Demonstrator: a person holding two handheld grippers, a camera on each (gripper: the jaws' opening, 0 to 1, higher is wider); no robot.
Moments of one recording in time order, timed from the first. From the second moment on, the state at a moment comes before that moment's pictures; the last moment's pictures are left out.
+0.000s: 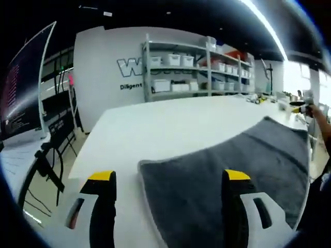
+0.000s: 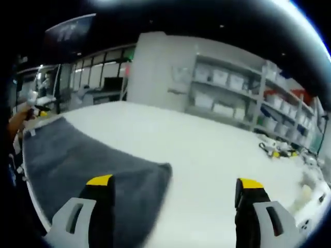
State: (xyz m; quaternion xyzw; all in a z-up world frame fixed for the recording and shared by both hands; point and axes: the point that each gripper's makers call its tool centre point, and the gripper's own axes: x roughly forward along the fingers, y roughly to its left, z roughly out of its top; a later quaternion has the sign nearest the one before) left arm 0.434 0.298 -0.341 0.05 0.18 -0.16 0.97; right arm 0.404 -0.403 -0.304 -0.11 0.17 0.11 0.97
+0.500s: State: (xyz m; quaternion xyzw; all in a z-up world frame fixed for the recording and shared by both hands) left arm 0.499 0.310 -0.378 0.05 0.23 -0.14 0.96; right arm 0.496 -0.392 -0.342 -0.10 0.21 0.14 0.96
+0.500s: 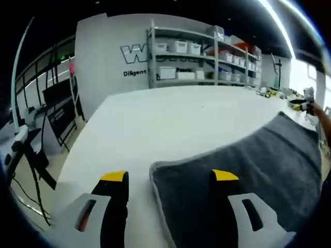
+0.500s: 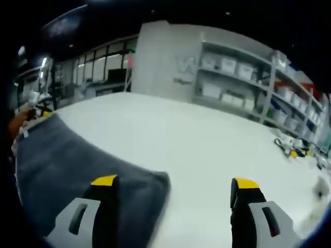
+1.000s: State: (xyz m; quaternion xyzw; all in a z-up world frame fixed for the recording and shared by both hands) left arm 0.514 0.322 -0.399 0.05 0.25 -0.13 0.96; right arm 0.526 -0.379 -0.388 -0.09 0.26 0.16 0.95
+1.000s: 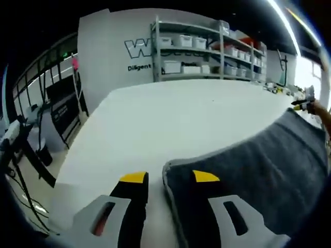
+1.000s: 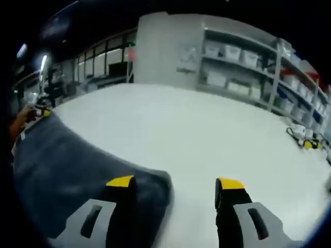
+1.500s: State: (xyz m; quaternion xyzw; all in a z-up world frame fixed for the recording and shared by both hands) left arm 0.515 0.316 -0.412 0.03 0.25 -0.15 0.96; right arm 0.532 -0.383 -0.419 -0.09 0.29 0.17 0.94
